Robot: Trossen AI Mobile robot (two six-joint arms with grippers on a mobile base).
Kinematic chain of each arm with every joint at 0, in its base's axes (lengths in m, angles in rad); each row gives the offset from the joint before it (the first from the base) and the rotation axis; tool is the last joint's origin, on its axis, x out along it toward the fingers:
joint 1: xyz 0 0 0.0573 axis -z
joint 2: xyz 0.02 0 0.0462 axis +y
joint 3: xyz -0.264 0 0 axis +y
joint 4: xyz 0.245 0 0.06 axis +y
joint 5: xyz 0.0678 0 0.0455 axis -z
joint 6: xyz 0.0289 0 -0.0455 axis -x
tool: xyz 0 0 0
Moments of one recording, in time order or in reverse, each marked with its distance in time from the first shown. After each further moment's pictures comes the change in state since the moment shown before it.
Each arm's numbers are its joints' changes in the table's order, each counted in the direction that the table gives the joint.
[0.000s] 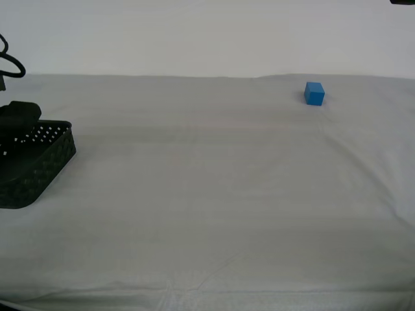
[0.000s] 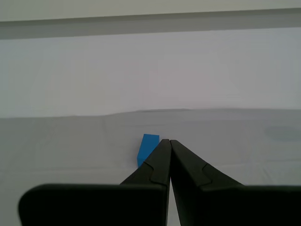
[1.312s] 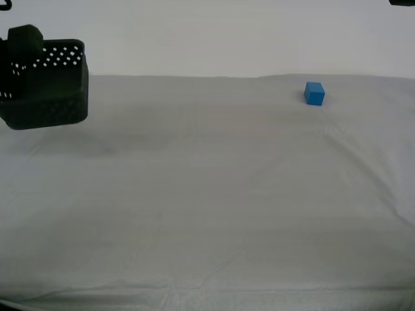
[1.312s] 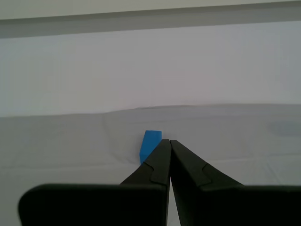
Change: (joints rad) arm 0 -0.002 0.000 0.000 0.016 0.000 -0.014; arm 1 0.002 -0.174 -0.159 0.105 0.277 0.241
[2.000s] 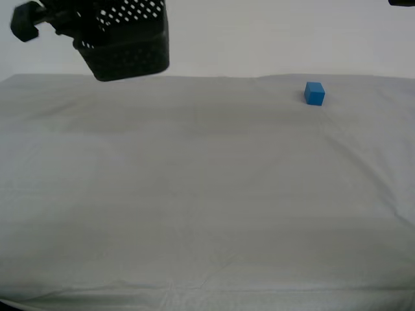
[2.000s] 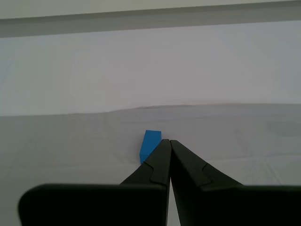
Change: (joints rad) arm 0 -0.001 0.000 0.000 0.000 0.000 -0.002; arm 1 0.454 0.079 -0.287 0.084 0.003 0.257
